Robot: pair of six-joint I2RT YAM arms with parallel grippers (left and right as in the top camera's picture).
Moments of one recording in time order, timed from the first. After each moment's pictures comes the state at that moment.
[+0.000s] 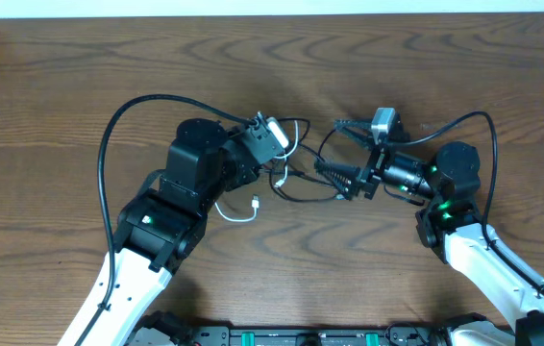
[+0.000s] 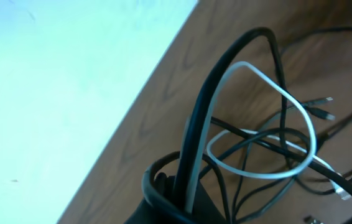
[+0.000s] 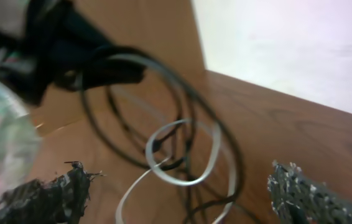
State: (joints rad) left arm -0.47 1.09 1.01 -0.44 -0.06 0.71; right arm 0.26 1.35 0.54 0.82 -0.95 0.28
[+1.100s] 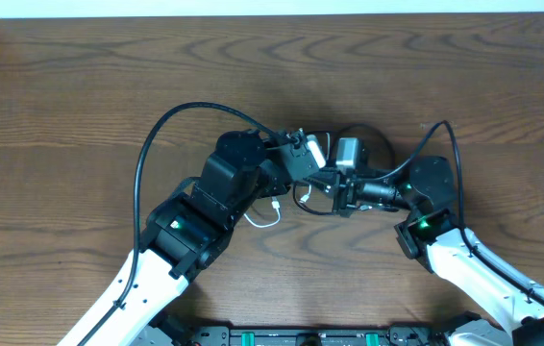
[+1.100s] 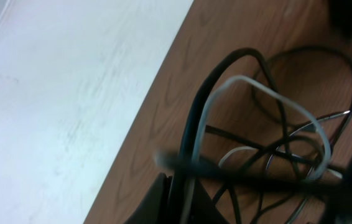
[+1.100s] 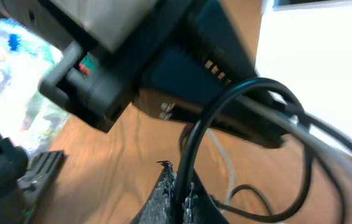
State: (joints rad) left arm -0.65 1.13 1.01 -0.38 -0.11 0.73; right arm 0.44 1.35 0.54 0.94 -0.95 0.11
